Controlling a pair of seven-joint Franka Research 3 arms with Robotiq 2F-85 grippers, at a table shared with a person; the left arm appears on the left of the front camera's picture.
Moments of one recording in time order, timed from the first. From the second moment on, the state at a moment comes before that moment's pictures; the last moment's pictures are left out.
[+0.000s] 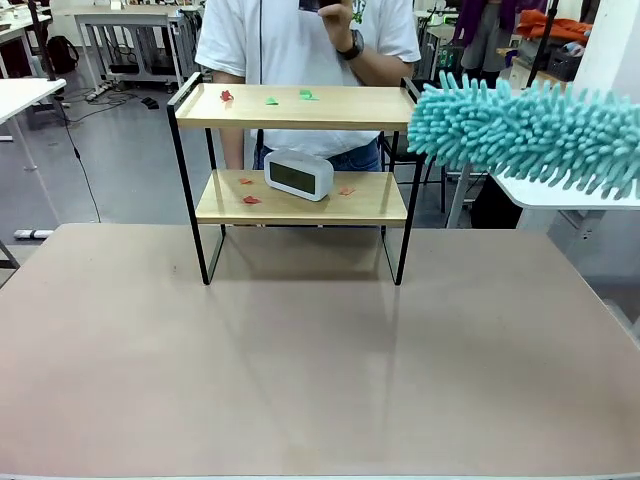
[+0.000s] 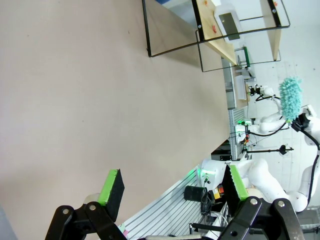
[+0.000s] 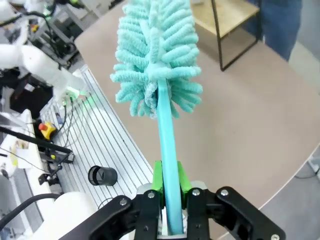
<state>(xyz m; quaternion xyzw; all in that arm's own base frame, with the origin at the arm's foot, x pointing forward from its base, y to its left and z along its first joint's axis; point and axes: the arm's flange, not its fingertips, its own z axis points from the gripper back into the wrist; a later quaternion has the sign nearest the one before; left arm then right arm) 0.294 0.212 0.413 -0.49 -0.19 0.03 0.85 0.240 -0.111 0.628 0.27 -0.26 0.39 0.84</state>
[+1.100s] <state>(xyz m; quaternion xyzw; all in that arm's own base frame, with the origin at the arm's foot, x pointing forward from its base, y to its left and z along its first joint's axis) 0.295 0.212 0.413 -0.49 -0.19 0.03 0.85 0.347 0.045 0.695 0.25 -0.32 0.22 0.88</state>
